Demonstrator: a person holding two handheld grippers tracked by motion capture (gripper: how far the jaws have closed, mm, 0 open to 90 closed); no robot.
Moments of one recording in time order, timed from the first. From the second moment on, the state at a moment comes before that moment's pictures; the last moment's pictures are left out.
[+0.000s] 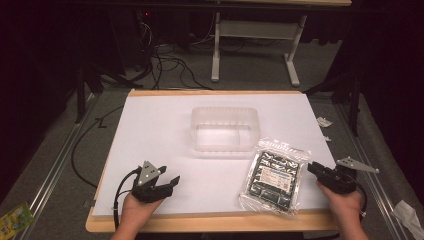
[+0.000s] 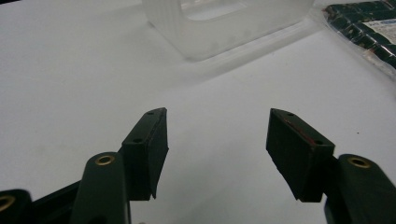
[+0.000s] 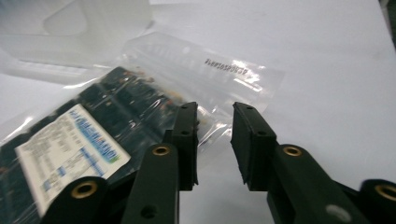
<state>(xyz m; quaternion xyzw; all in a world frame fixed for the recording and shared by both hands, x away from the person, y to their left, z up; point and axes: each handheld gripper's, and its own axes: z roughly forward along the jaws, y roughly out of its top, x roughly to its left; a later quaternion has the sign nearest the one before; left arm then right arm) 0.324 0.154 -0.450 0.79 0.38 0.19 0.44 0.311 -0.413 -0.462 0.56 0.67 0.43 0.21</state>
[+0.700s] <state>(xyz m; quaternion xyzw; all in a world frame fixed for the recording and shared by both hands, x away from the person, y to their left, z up) 0.325 0.155 -0.453 0.79 0.38 0.18 0.44 0.382 -0.431 -0.473 0.62 0.63 0.45 0.13</state>
